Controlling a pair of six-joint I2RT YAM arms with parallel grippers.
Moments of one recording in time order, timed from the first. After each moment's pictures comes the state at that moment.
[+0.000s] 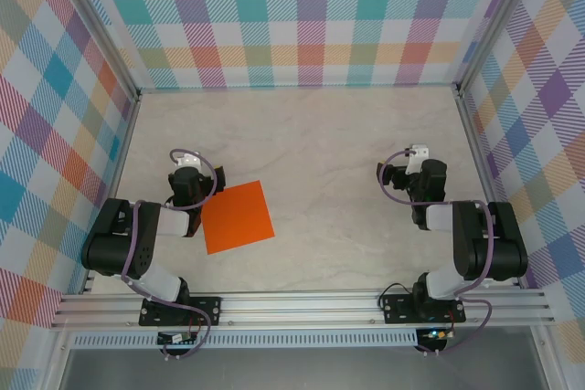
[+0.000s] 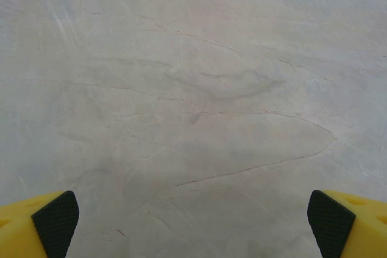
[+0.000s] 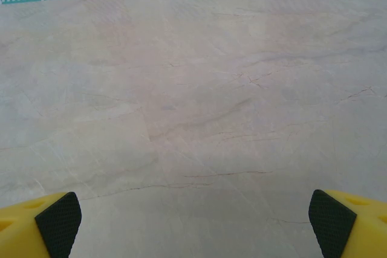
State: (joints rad) left arm -0.11 1.57 0.39 0.73 -0.22 -0.13; right arm -0.02 1.52 0.41 0.70 -0.21 0.05
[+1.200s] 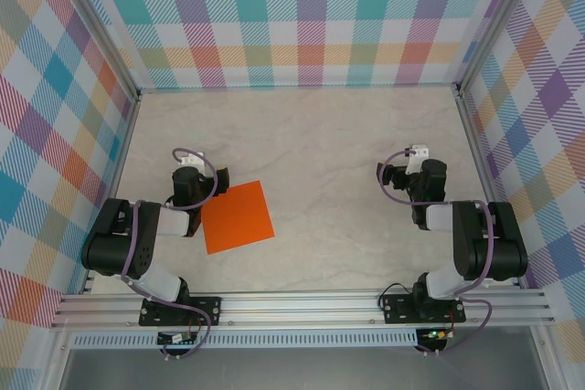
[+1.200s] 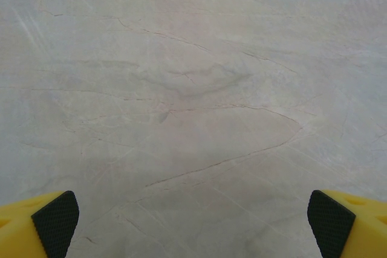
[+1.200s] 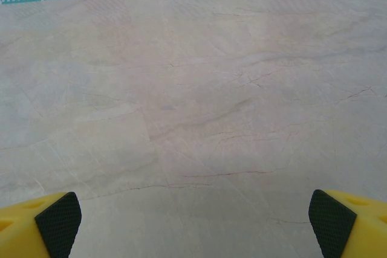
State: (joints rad) left arm -0.11 1.57 0.39 0.73 -0.13 -0.10; right arm -0.02 1.52 0.41 0.70 -0.21 0.05
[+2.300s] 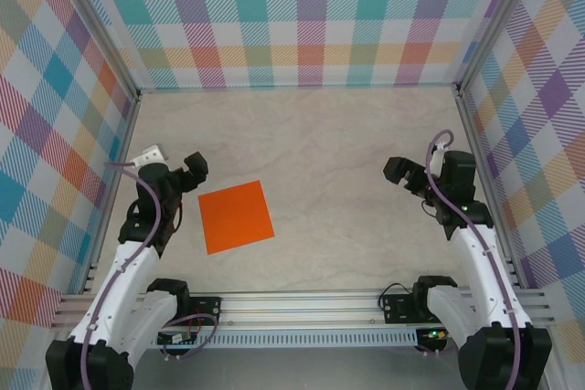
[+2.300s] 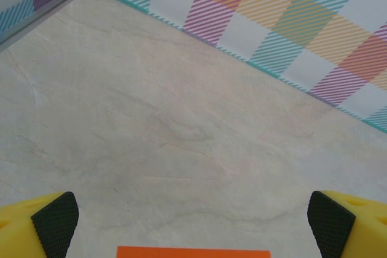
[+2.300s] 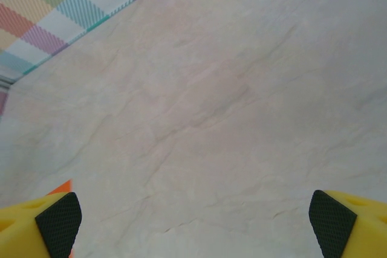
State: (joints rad) left arm -0.10 0.78 0.59 -0.21 -0.17 -0.50; right arm -0.02 0.87 0.69 -0.45 -0.38 0.48
